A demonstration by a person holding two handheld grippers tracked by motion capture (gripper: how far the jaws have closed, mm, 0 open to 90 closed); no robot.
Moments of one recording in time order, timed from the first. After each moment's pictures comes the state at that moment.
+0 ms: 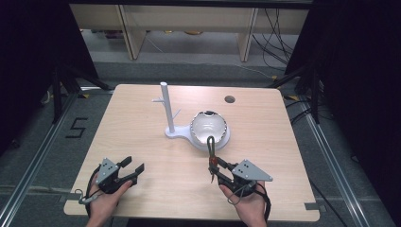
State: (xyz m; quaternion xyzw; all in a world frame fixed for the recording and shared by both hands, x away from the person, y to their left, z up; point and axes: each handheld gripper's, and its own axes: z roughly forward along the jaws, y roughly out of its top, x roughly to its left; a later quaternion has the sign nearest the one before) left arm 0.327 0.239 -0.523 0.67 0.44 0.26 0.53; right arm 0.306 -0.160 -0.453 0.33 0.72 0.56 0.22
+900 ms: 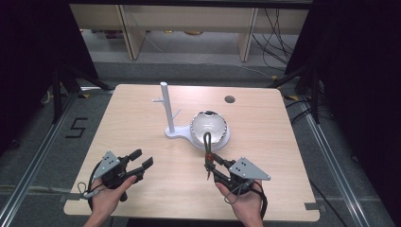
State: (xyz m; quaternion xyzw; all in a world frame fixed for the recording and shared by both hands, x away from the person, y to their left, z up) left arm 0.326 0.206 -0.471 0.65 0.39 0.19 0.62; right arm 0.307 -0.150 -0.443 0.32 0.71 0.59 0.23
